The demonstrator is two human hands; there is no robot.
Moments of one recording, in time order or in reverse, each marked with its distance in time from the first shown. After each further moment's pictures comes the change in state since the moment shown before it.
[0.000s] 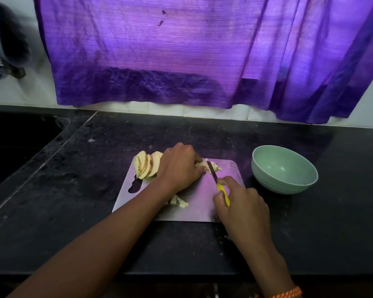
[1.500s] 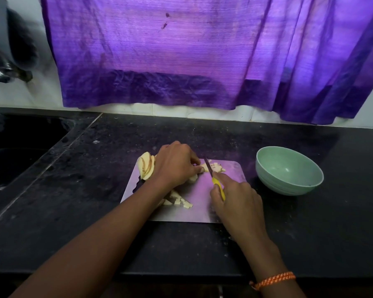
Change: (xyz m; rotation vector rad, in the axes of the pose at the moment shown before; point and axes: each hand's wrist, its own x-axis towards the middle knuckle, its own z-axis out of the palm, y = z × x) left_hand 0.004 -0.015 -0.013 -0.004 -0.030 -0.027; right_hand 0.020 -0.003 0.016 -0.002 0.008 -0.092
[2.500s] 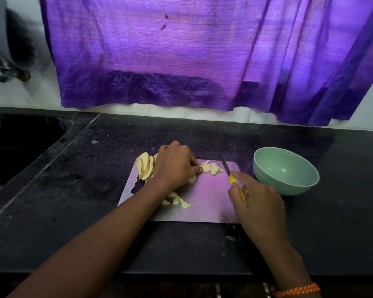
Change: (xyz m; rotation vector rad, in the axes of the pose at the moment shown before) left_hand -0.005 0.007 -0.001 0.012 0.008 -0.029; right_hand -0.010 0.036 -0.011 0.141 0.176 0.041
